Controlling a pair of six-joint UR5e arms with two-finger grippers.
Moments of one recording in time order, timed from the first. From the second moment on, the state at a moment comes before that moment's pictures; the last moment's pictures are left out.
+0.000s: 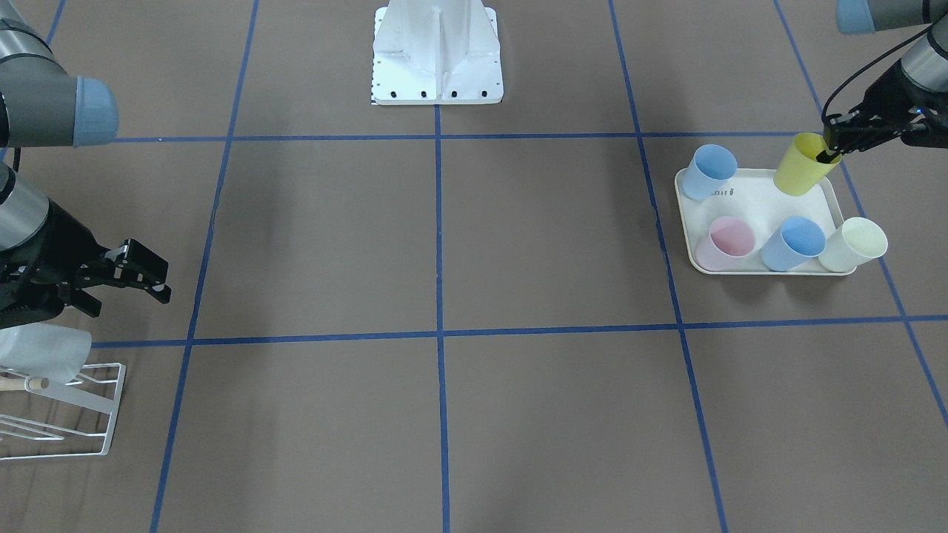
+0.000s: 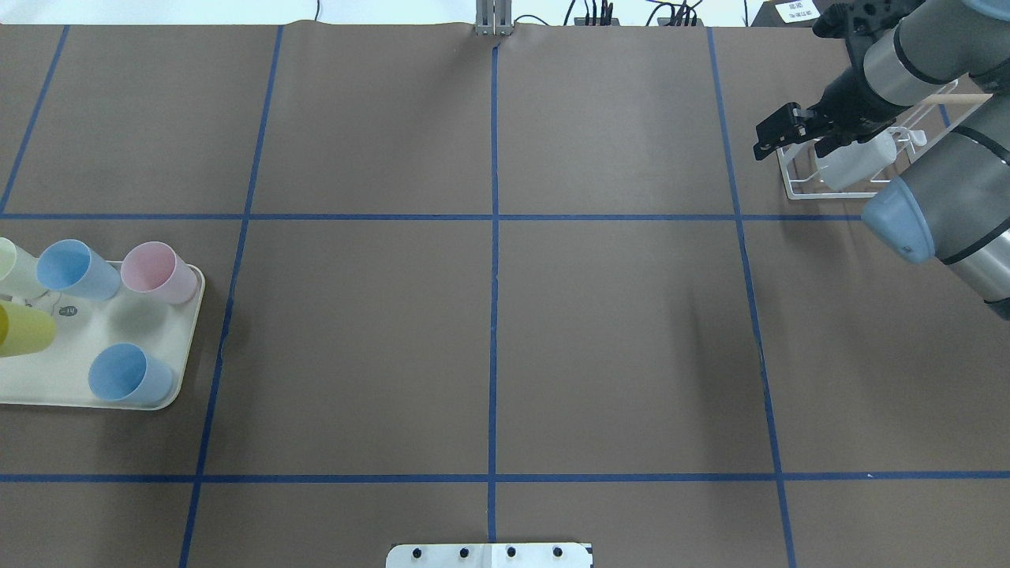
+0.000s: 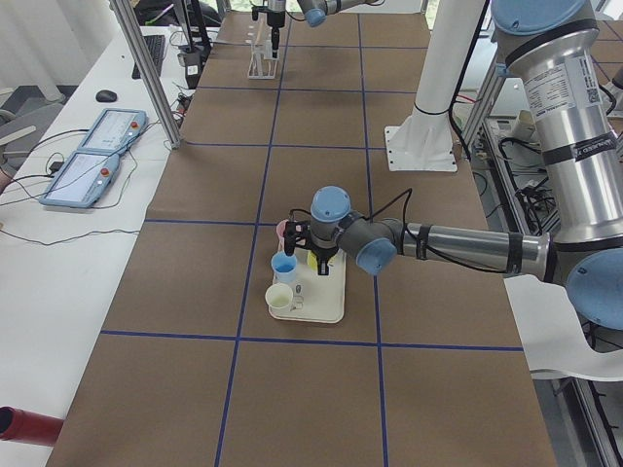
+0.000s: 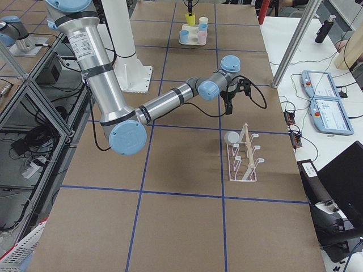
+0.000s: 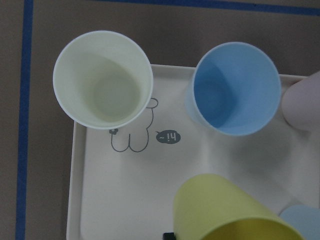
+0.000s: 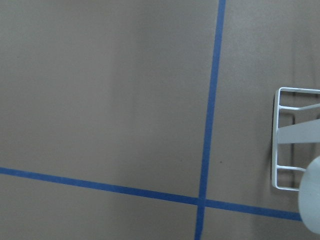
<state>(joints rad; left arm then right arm) -1.11 -1.25 -1.96 -2.14 -2.34 -0.81 1.06 -1.18 1.68 -1.36 2.25 0.75</state>
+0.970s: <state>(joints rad) -0.85 -1.80 -1.97 -2.45 -2.22 -1.96 0.95 -1.14 1.74 -0.72 2.25 1.59</state>
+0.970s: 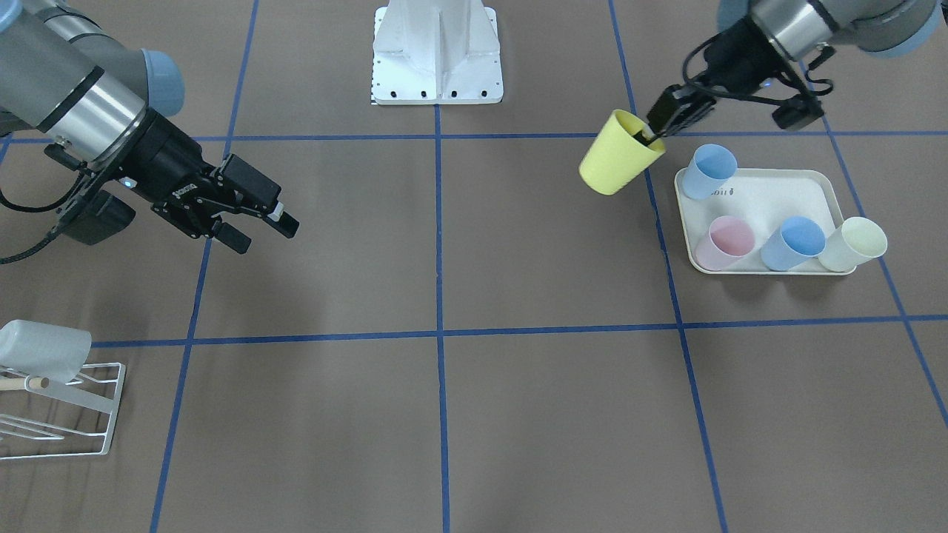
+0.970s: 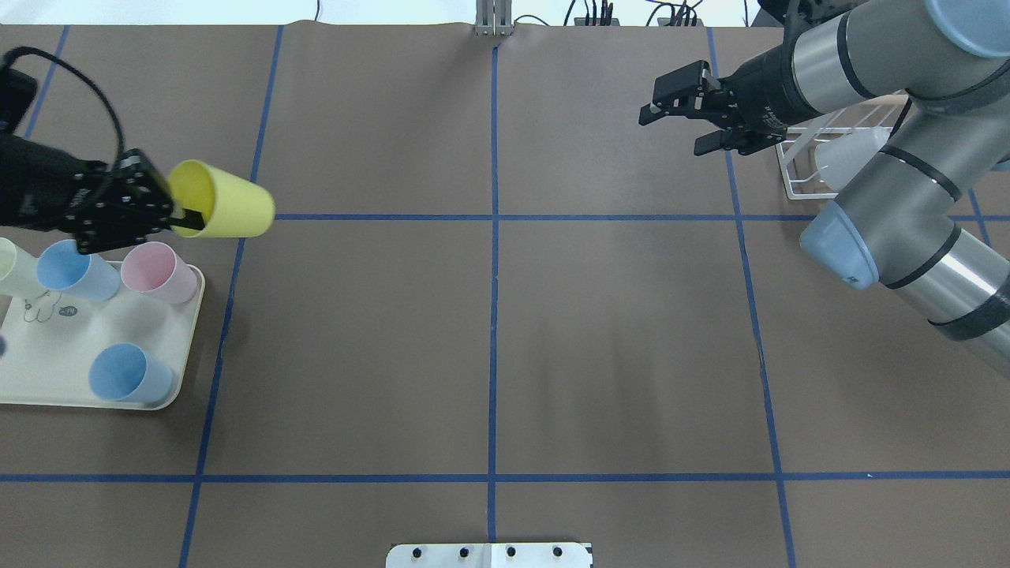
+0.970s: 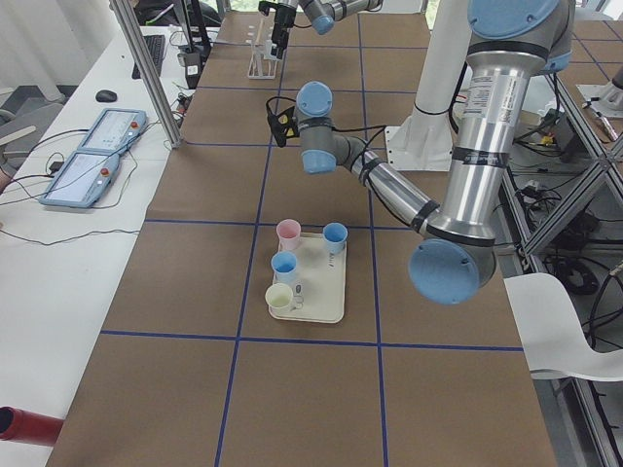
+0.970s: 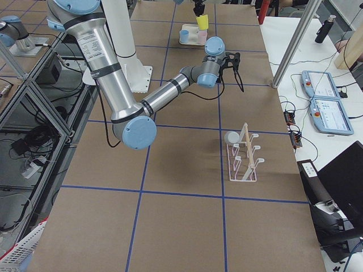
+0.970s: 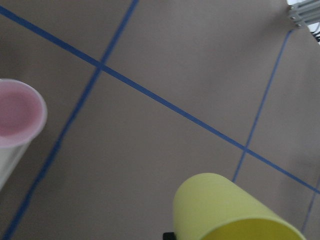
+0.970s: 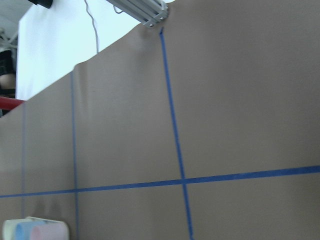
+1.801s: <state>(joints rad) -0.54 -2.01 -1.70 -3.22 -1.81 -2.45 0.90 -1.19 1.72 -0.03 2.24 2.03</state>
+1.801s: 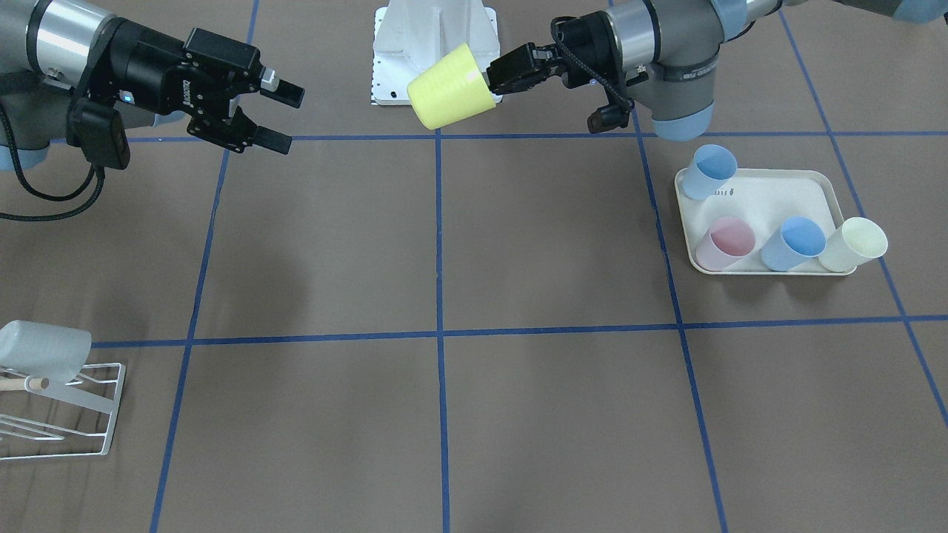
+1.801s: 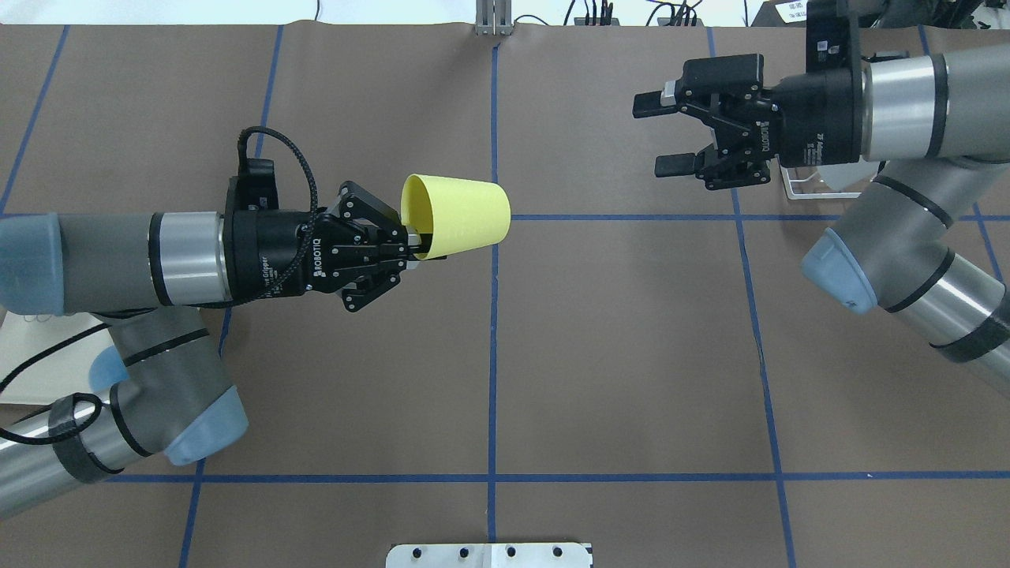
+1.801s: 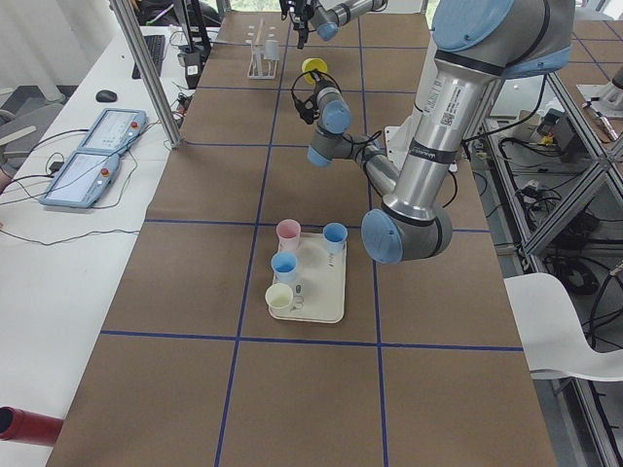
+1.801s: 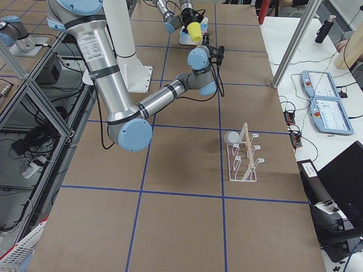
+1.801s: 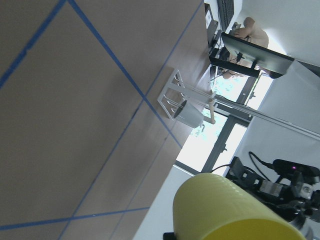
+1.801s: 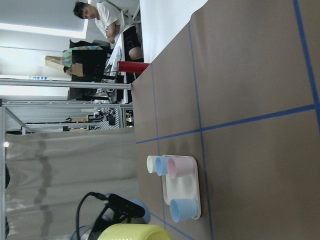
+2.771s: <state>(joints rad) -0.38 -2.08 -1.63 -3.54 -1.64 -2.59 0.68 -1.17 1.72 0.27 2.08 2.06</state>
